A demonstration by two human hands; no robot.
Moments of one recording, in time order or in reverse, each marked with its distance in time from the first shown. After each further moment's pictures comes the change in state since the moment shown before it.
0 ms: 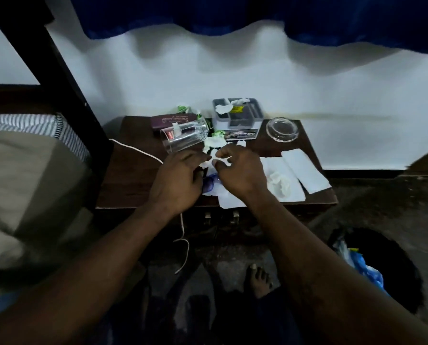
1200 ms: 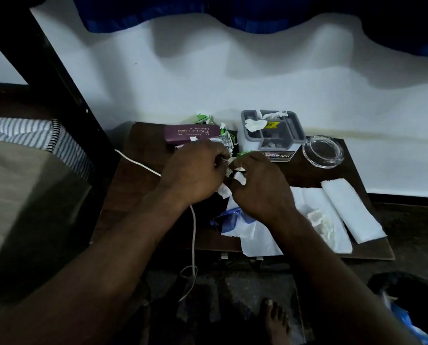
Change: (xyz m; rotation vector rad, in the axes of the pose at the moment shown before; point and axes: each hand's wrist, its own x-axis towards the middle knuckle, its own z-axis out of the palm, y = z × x) left_hand 0.096 -0.037 -0.004 -0.019 -0.014 -0.079; right_hand 0.066 -0.005 0.026 -0.204 -0.131 -0.120
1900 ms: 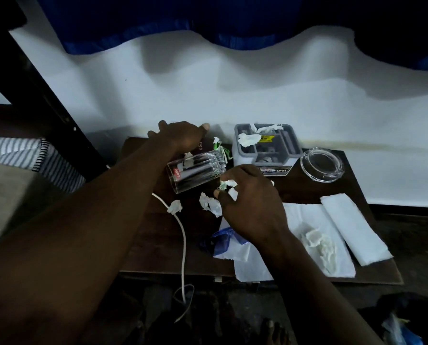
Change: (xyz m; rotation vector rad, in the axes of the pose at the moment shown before) left_hand 0.125 -0.057 0.006 0.169 -0.370 -0.572; right_hand 0.007 0.006 0.003 0.120 0.056 -0.002
